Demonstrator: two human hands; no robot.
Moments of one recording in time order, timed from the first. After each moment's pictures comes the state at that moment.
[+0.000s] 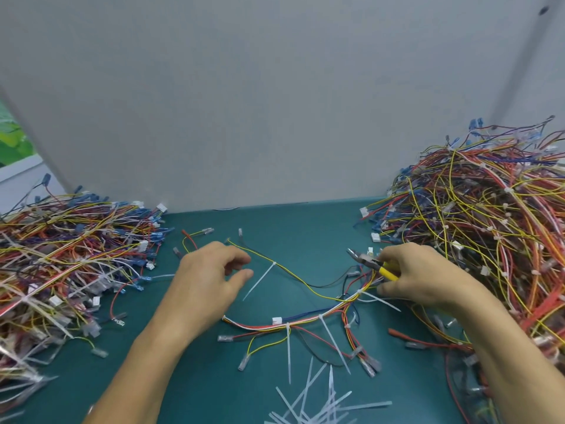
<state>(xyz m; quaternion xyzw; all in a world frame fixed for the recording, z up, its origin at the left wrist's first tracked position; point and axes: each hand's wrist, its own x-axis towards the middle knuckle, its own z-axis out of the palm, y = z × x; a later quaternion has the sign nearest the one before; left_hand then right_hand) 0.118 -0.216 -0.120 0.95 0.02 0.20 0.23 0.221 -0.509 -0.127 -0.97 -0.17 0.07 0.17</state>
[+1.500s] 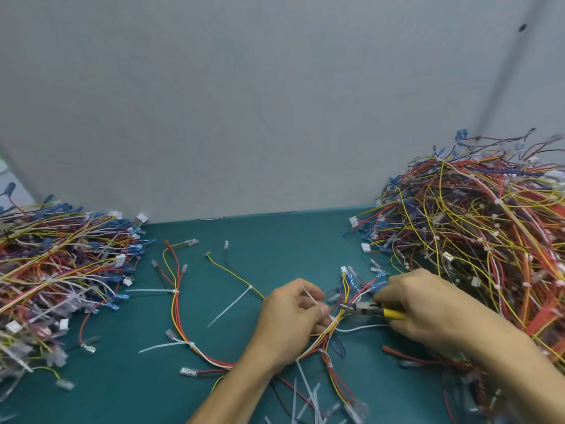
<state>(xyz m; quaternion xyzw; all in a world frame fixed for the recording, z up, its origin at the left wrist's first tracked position) 0.160 -0.315 -0.182 0.74 0.04 -0.01 0.67 0.208 -0.529 -0.135 -0.95 -0.31 0.04 0.01</state>
